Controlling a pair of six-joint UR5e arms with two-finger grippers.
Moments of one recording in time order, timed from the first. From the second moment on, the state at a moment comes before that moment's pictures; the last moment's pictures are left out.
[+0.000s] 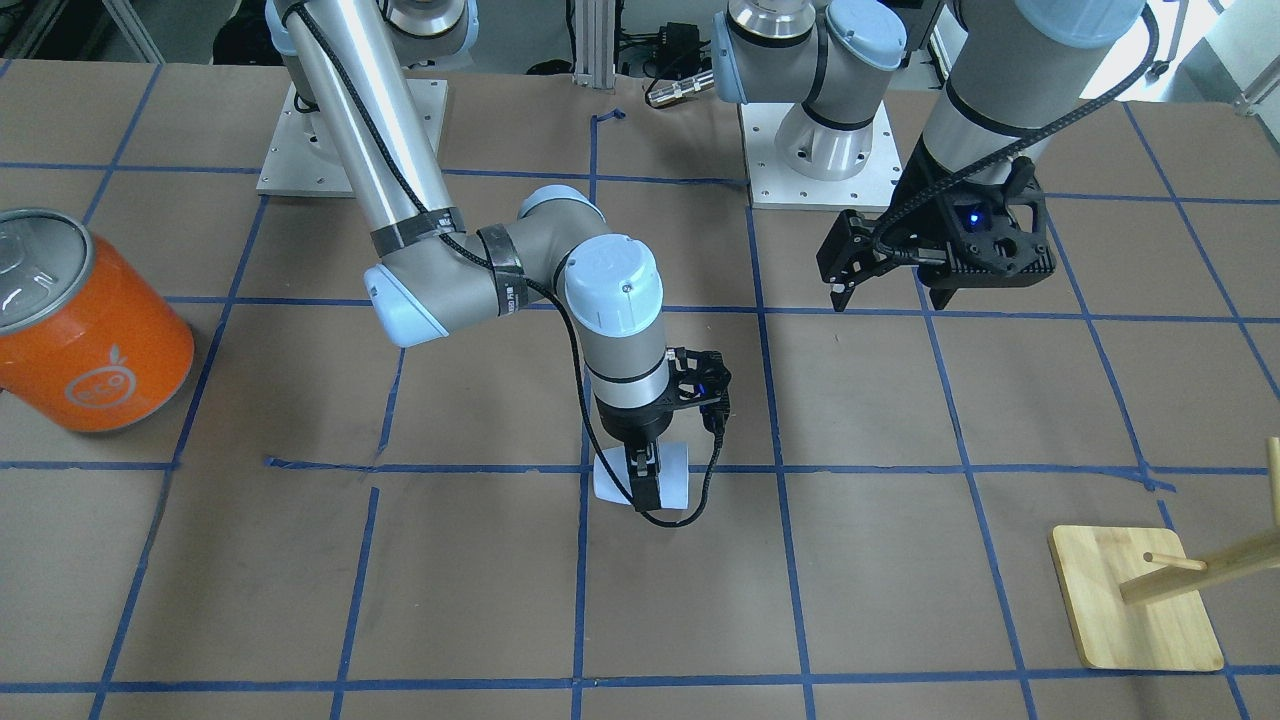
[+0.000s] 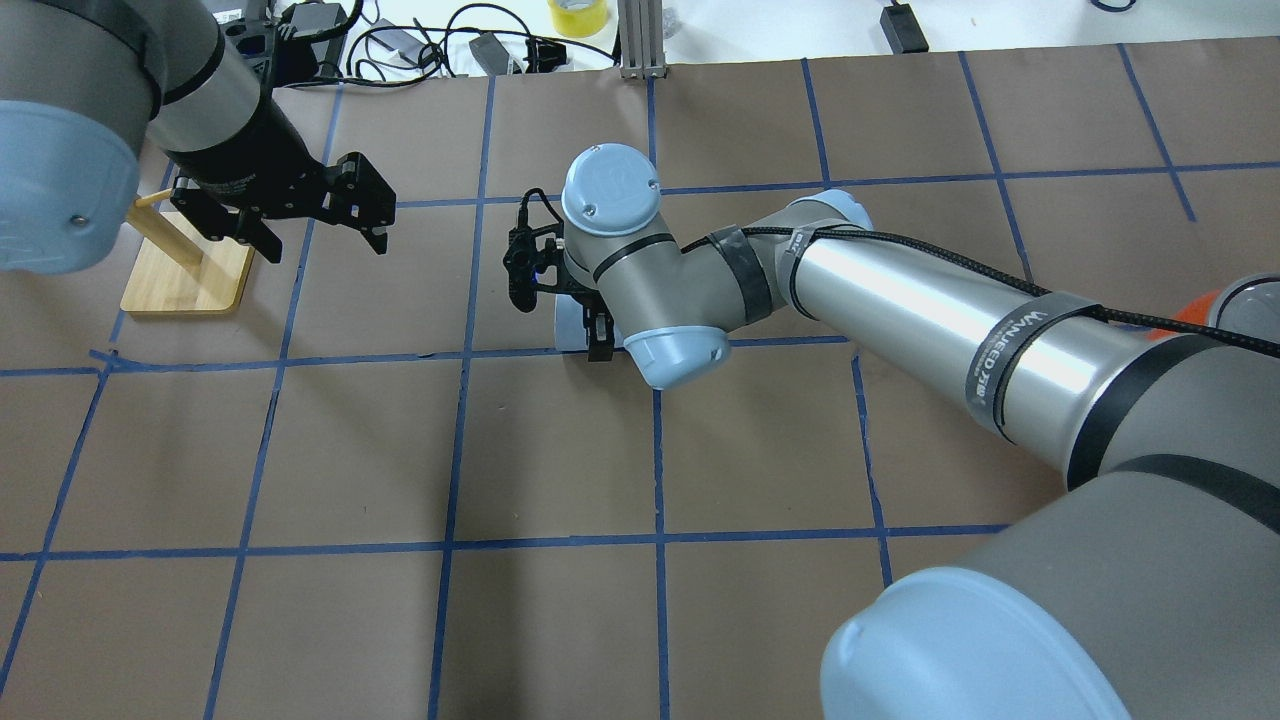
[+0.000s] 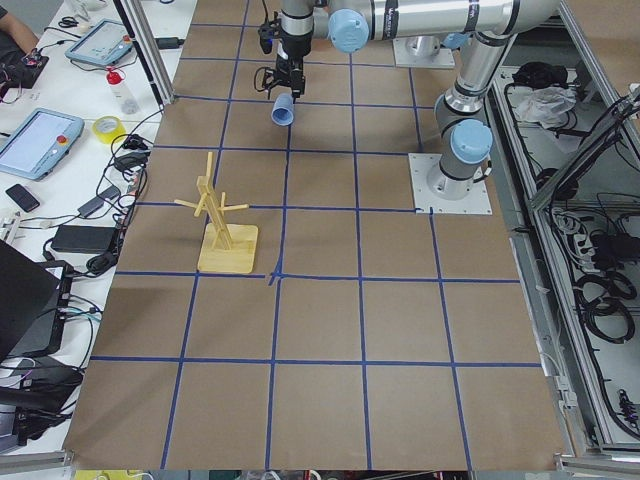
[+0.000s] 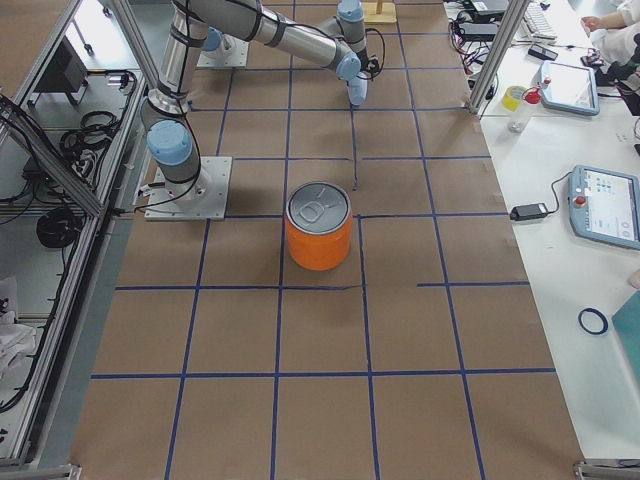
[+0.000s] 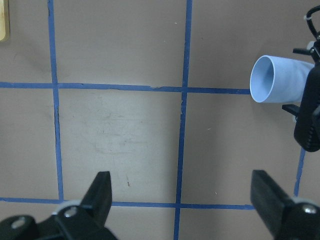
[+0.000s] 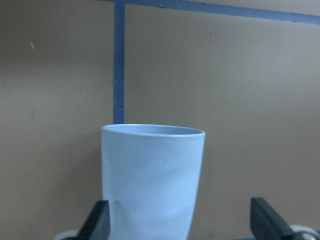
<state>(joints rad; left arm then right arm) -1.52 -1.58 -1.65 -1.44 1.57 0.00 1.99 -1.05 1.61 -2.42 -1.50 -1.15</state>
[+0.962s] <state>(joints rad) -1.52 -1.63 -1.68 -1.42 1.50 -0.01 1.68 -1.42 1.63 -1.86 -1.58 -0.65</state>
